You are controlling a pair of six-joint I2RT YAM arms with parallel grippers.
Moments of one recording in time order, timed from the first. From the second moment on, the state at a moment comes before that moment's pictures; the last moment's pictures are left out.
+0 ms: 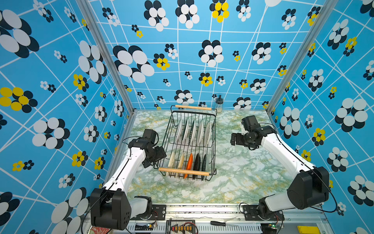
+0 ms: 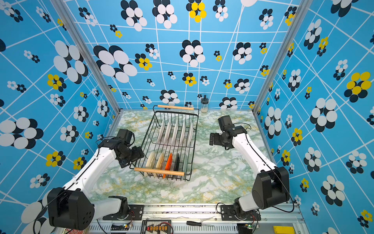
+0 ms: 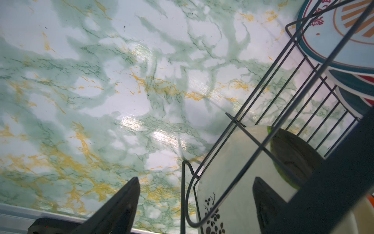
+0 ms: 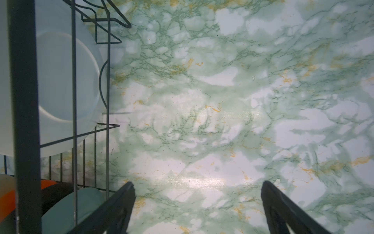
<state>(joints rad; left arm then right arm) -0.10 1.27 0.99 -1.04 0.06 -0.62 0.27 1.48 1.25 -0.90 0.03 0.33</state>
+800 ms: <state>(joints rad) 0.05 1.57 1.28 -1.08 0.02 -0.45 0.35 1.78 1.56 -0.86 0.05 0.15</state>
